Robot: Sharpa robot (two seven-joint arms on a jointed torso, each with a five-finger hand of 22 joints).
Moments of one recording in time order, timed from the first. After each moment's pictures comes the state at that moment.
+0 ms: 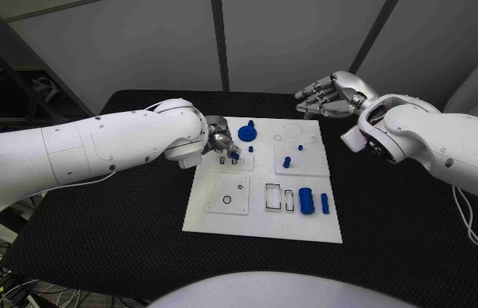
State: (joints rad) left arm 1.28 -0.74 -0.11 1.48 -0.96 0.00 -0.58; left_hand 1.09 -0.05 0.59 0.04 0.14 0.95 0.07 0.43 0.74 1.30 -0.01 1.09 1.08 1.47 -0.06 1.55 1.31 0.08 1.47 0.05 1.45 1.31; right arm 1.26 -0.76 0.00 1.42 -0.80 -0.29 0.10; right_hand 1.45 -0.14 0.26 0.14 0.30 0.96 0.20 0.07 0.07 1.20 0.13 0.07 0.10 1.29 0.06 0.11 0.41 0.18 1.08 0.16 0.35 0.21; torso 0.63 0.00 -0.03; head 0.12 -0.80
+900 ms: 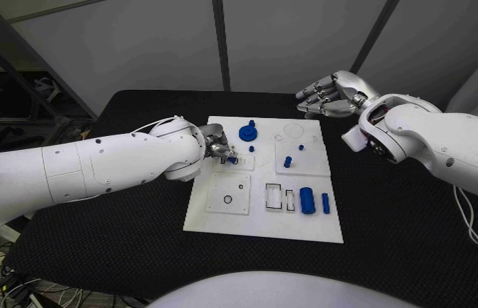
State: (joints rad) left arm 1.21 -0.77 -0.11 1.53 -1.10 -0.18 -0.58; left_hand 1.07 -0.06 0.61 0.03 0.14 0.95 0.07 0.44 0.75 1.31 -0.01 1.10 1.09 1.47 -0.07 1.55 1.31 0.08 1.47 0.05 1.45 1.31; right arm 1.26 -0.77 0.00 1.41 -0.80 -0.29 0.10; right_hand 1.45 -0.13 0.26 0.14 0.31 0.96 0.20 0.07 0.07 1.19 0.13 0.07 0.10 1.29 0.06 0.11 0.40 0.18 1.08 0.16 0.35 0.21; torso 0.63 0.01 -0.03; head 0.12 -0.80
